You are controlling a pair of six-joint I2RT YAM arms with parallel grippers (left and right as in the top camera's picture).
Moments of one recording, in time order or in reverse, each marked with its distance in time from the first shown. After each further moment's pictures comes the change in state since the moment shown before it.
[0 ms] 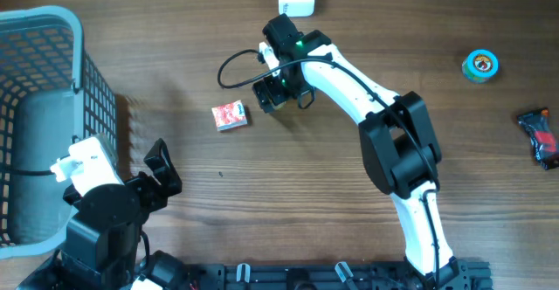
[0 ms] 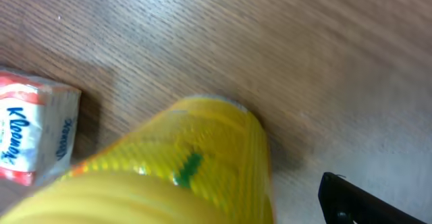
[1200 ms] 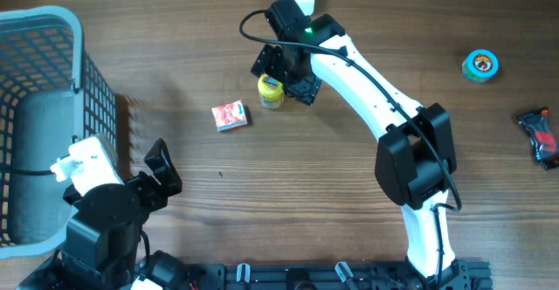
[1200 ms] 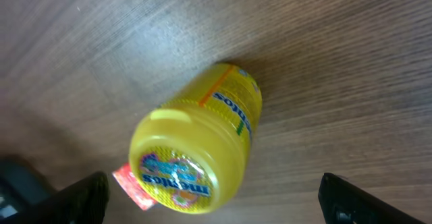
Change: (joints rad) left arm 0.000 0.001 0.000 0.000 0.000 0.000; right arm 0.000 -0.098 0.075 -0.095 -0.007 0.944
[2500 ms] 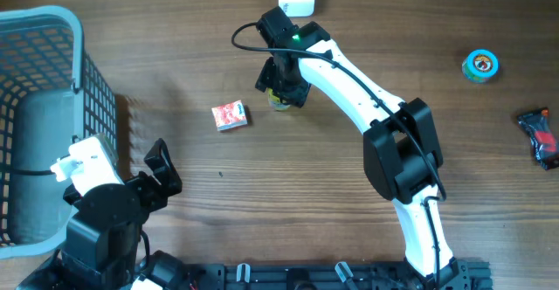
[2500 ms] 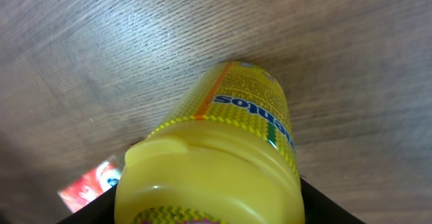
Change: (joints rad) left arm 0.000 0.000 0.000 0.000 0.000 0.000; right arm 0.026 0.073 0.007 -0.019 0.050 -0.100
